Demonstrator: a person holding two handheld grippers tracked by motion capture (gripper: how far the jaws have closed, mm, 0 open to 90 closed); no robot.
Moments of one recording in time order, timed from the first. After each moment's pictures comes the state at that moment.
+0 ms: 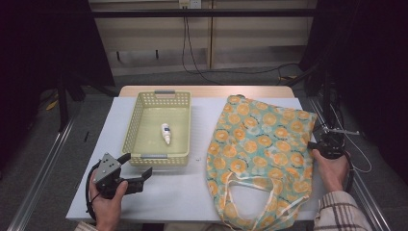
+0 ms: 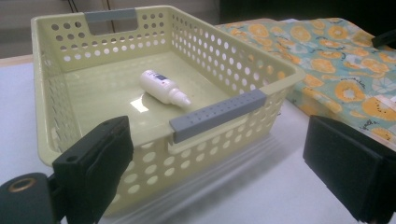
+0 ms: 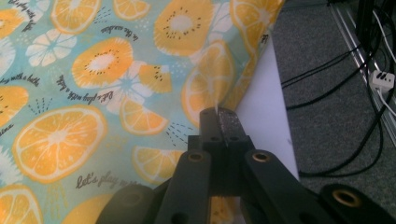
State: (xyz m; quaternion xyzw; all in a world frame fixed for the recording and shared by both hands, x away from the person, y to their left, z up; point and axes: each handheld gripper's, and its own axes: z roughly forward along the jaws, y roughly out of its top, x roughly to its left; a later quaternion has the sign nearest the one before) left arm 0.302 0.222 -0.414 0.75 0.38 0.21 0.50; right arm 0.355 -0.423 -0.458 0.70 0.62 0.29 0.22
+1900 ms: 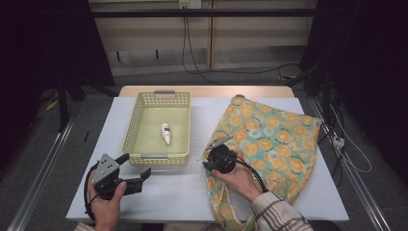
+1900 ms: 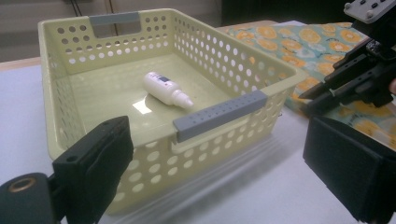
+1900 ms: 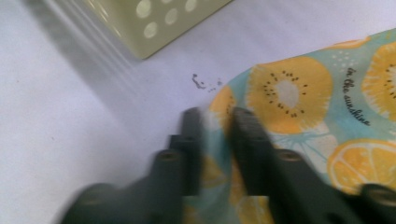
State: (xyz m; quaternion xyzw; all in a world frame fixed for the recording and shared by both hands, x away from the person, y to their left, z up) left arm 0.300 0.224 -0.412 0.74 0.38 0.22 0.51; right arm 0.364 -0.111 -0.451 0.38 0.86 0.31 0.10
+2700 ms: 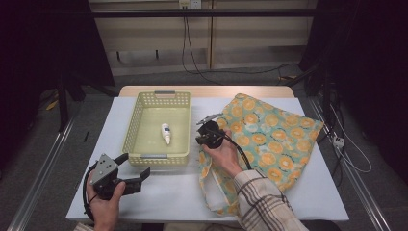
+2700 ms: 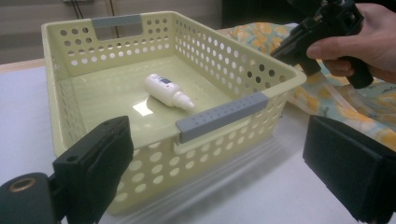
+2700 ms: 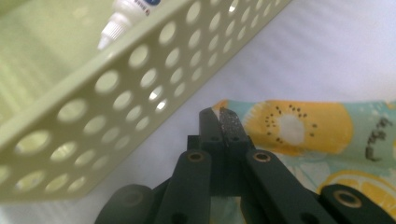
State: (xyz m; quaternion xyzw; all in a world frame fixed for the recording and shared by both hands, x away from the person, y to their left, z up) left arm 0.300 0.227 -0.411 0.74 0.38 0.22 0.51; right arm 0.439 -0.086 -0.440 0.43 0.83 0.33 0.11
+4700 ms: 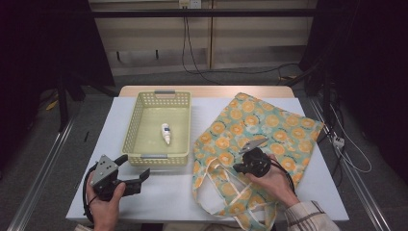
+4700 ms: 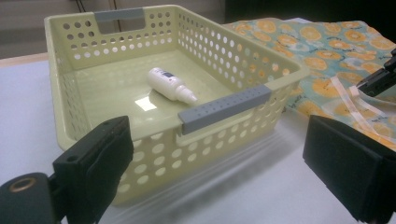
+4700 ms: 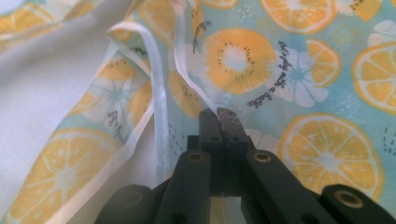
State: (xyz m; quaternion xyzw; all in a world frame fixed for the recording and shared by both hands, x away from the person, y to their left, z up) left arm 0.297 0.227 -0.413 0.74 0.39 0.22 0.50; right arm 0.342 -0.204 -0.442 0.38 0.87 0.31 0.06
